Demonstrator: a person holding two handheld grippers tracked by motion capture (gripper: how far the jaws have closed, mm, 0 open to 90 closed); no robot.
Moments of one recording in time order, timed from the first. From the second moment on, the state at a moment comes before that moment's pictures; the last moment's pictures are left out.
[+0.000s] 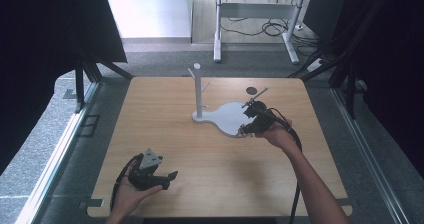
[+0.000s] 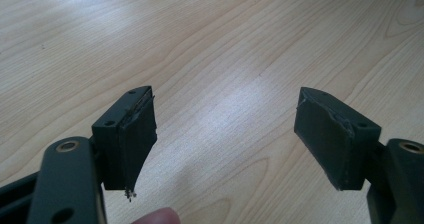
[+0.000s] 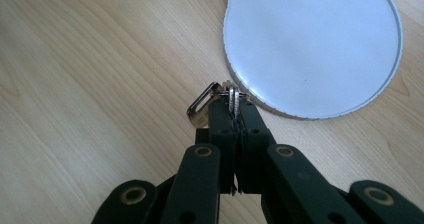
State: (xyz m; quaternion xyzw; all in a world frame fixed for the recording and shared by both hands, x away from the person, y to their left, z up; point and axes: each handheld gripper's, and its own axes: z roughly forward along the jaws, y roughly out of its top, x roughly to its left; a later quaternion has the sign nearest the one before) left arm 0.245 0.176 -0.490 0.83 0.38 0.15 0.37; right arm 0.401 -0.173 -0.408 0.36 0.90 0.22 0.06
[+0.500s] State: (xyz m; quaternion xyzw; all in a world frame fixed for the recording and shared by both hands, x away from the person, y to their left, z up) left arm 0.246 0.176 -0.490 0.83 0.38 0.15 0.37; right arm 0.428 -0.172 -0.411 0.39 0.89 0.23 0.05
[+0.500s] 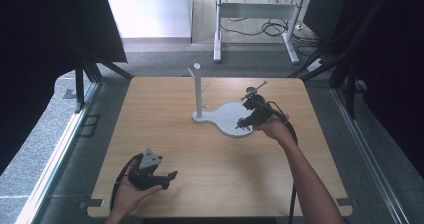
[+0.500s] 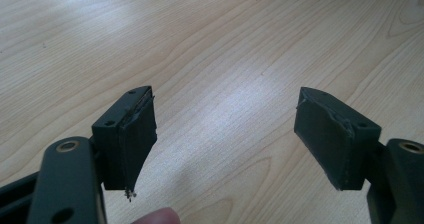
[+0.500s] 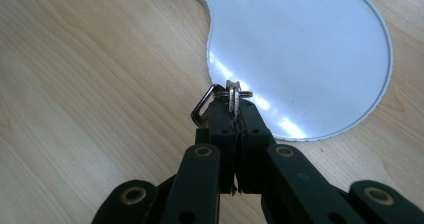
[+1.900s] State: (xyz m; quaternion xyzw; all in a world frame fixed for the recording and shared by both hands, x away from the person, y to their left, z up) left arm 0.247 0.179 -0.490 0.83 0.39 0.15 0.36; right arm 0.485 -0.162 -0.435 0.42 0.87 0.23 0.05
